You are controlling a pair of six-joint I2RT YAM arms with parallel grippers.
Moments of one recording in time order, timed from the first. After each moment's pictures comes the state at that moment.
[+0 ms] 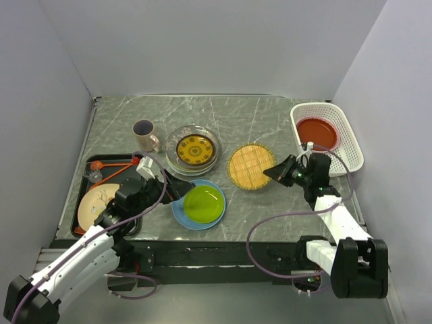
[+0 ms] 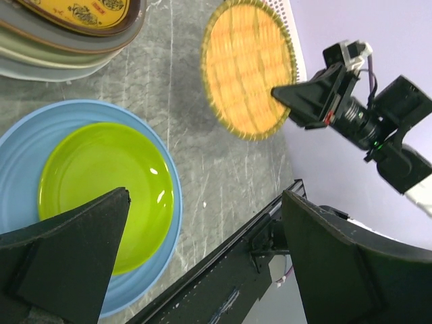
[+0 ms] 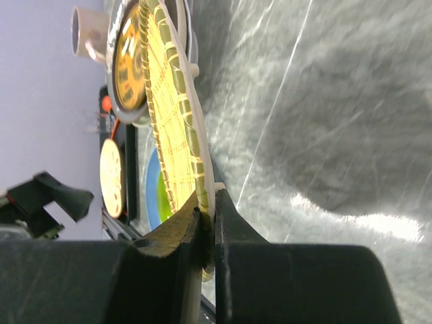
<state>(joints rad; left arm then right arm) -0.56 0.64 0.33 0.10 0.22 -0.94 -0.03 1.02 0.45 0.05 -0.65 0.72</state>
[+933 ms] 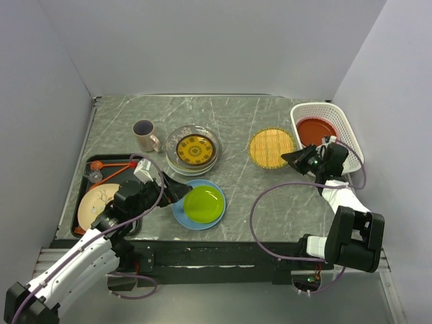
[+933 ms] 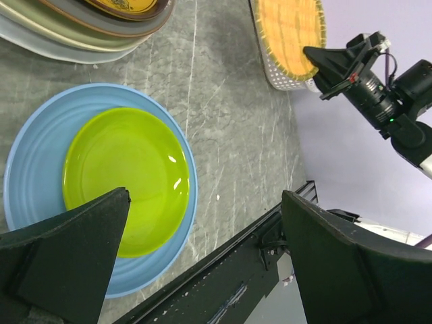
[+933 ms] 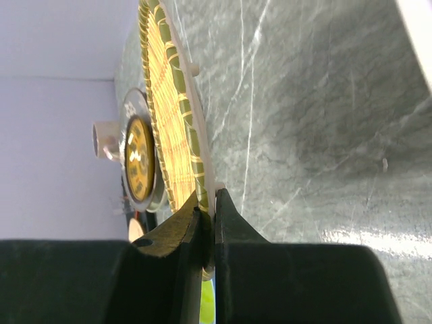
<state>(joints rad) -0.56 0.57 0.33 -0.03 0.18 -0.94 -0.26 1.25 0.57 0.16 -0.66 0.83</state>
